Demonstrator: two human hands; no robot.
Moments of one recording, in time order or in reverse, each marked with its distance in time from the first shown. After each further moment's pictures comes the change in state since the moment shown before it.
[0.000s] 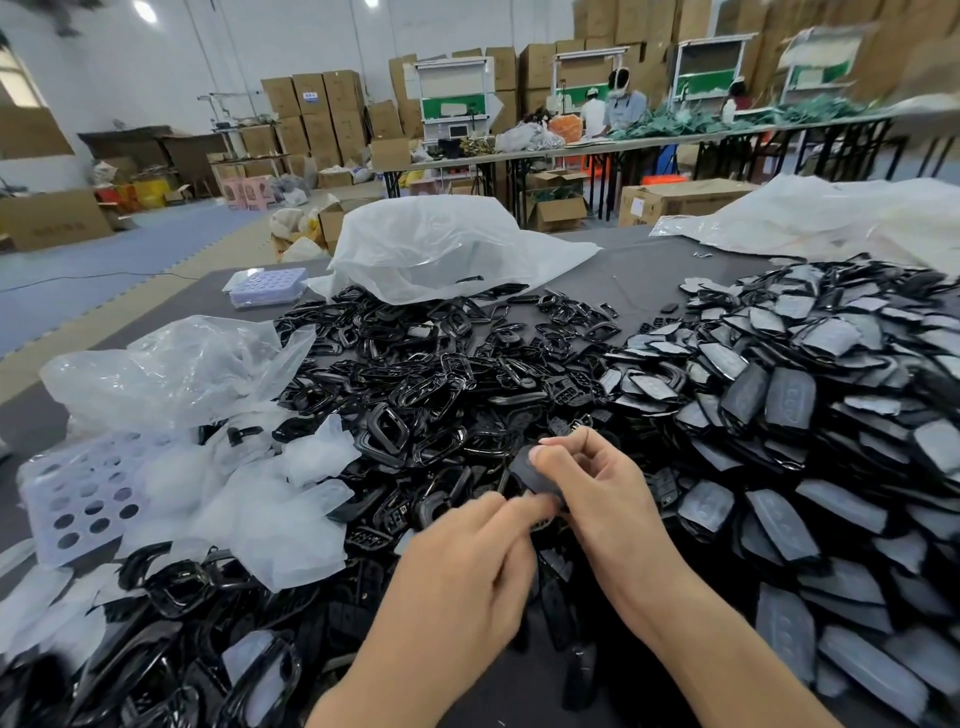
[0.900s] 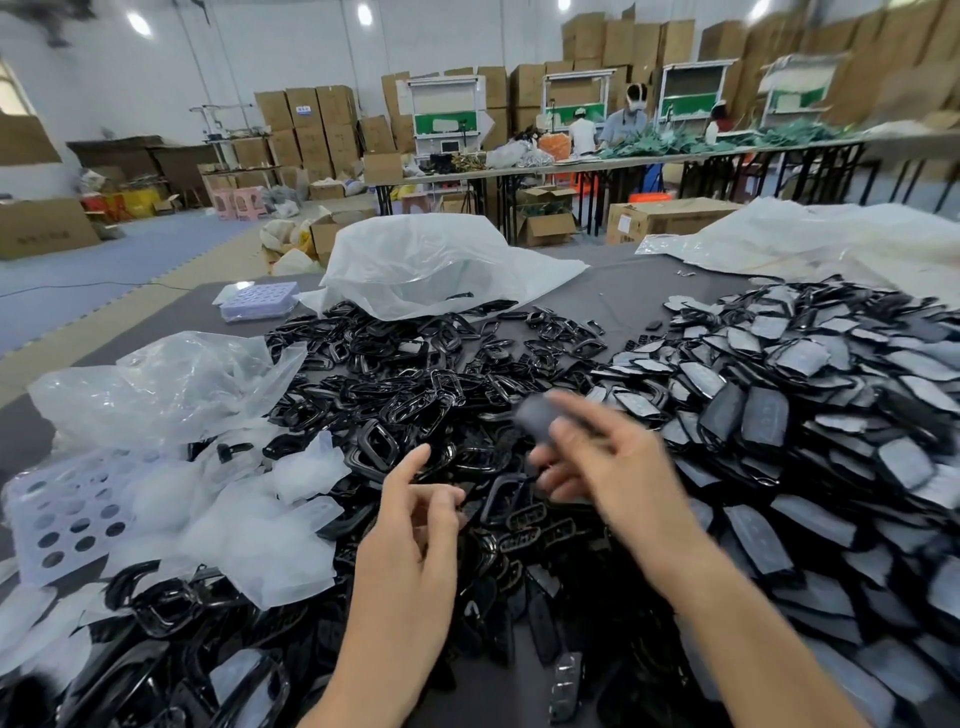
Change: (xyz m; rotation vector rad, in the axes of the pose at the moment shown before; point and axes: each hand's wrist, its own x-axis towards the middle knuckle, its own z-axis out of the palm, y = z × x) left_hand 0.002 -0.018 0.003 -0.333 0.309 -0.464; right_hand 0.016 -0.031 -0.027 -0.228 -0.051 -0.143
